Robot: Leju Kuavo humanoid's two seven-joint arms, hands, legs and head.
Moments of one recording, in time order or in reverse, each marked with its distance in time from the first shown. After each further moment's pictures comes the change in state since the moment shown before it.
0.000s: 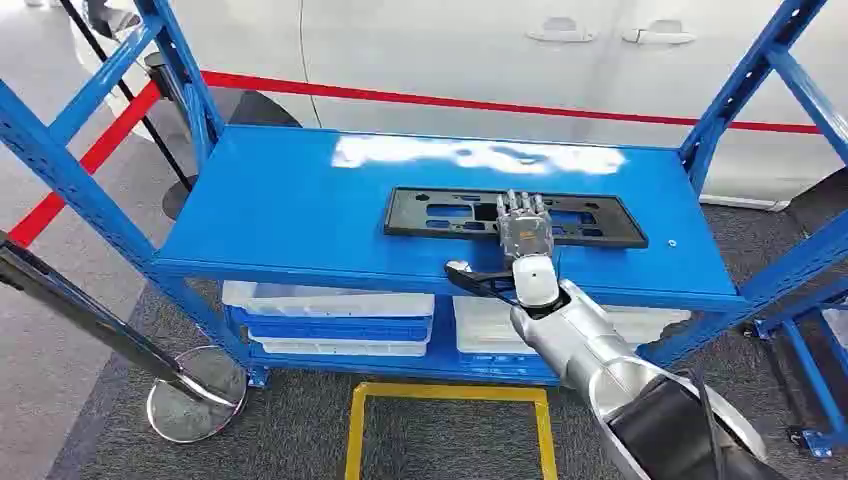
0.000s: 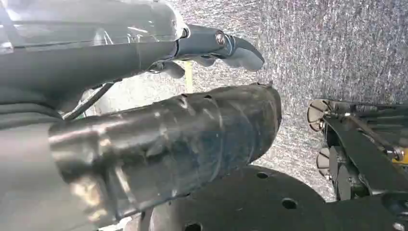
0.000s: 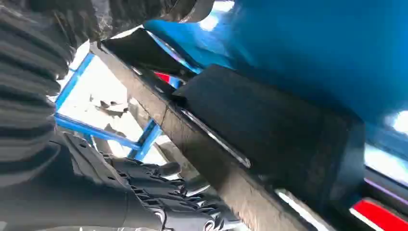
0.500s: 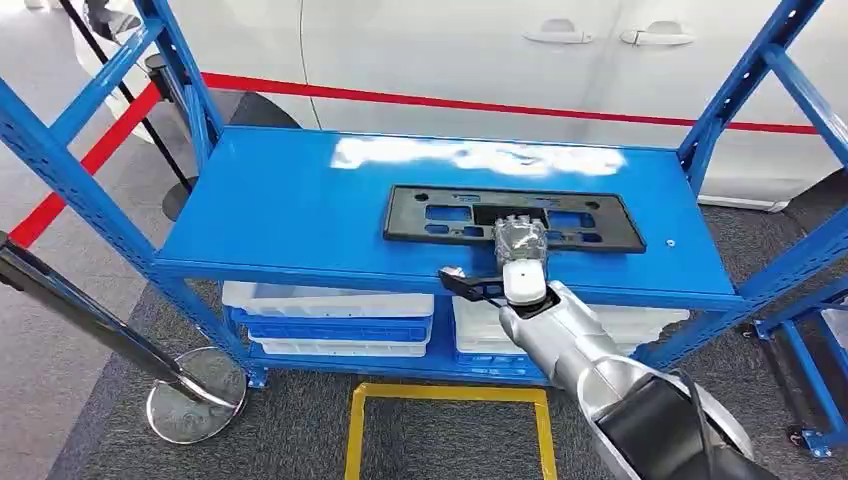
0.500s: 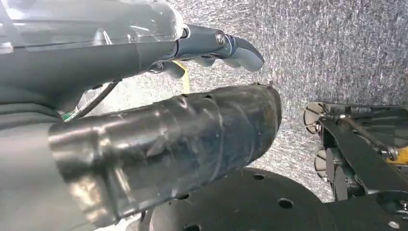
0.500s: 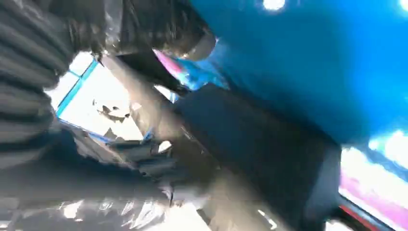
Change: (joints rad) left arm -0.004 0.008 -0.012 0.000 -0.008 -0.004 -0.012; right arm -0.006 0.047 -0.023 0.033 -0.029 0.120 0.022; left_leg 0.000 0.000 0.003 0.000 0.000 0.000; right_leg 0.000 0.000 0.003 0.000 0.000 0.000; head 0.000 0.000
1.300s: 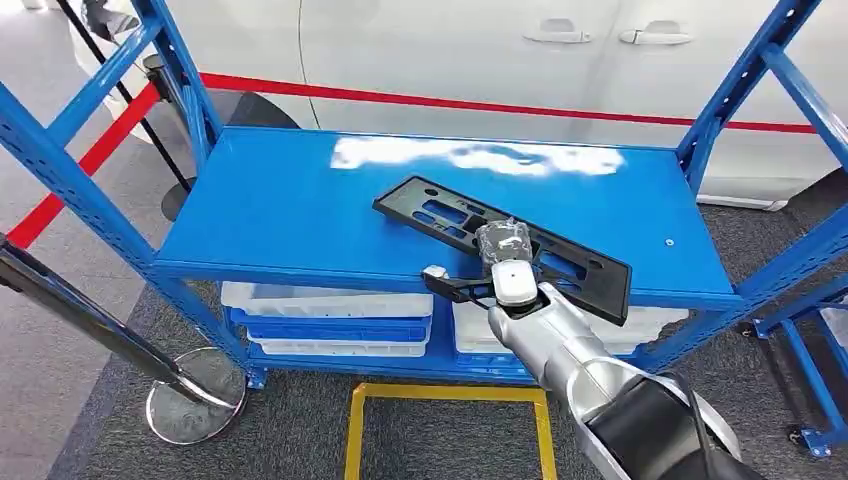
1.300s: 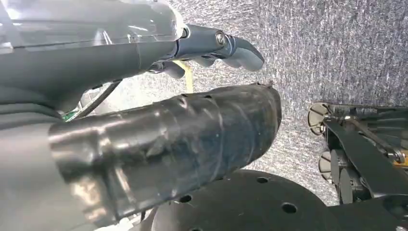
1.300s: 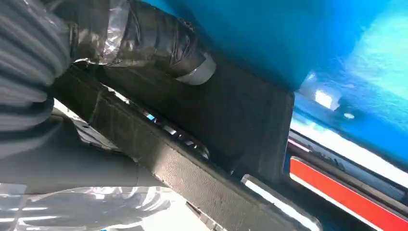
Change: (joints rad) left arm 0.000 0.002 0.000 0.000 0.003 0.000 0.018; right arm 0.002 0.040 -0.034 0.007 -0.017 -0.019 -0.073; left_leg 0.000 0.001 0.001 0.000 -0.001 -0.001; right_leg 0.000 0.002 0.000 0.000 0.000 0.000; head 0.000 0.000
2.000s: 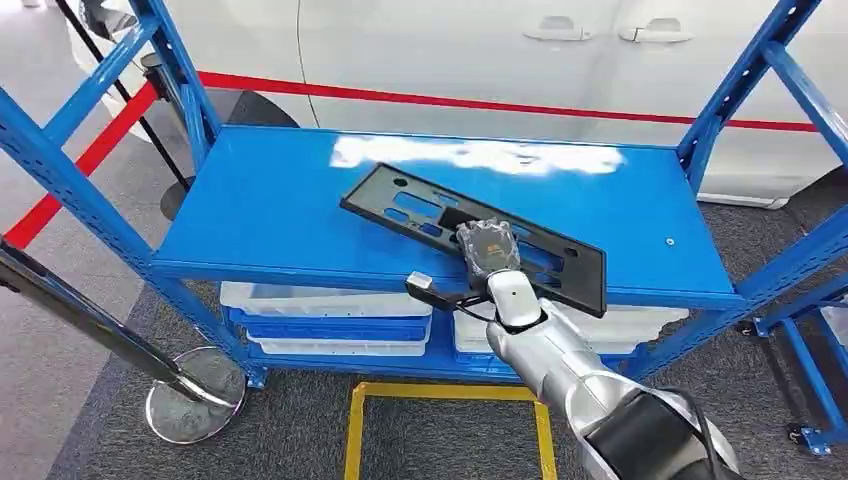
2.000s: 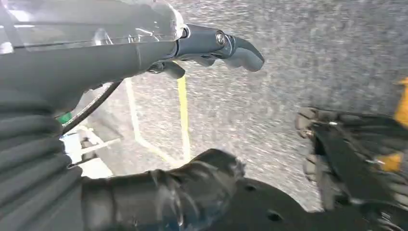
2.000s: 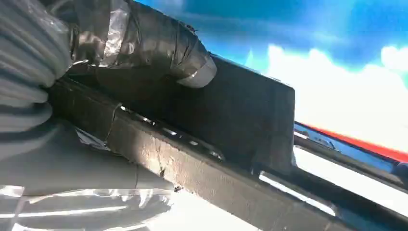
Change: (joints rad) left arm 0.007 0.005 0.018 0.001 0.021 0.027 -0.024; right arm 0.050 -0.002 -0.009 -0.038 0.025 -0.428 -0.179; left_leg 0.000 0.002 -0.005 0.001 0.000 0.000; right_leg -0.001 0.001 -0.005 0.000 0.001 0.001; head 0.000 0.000
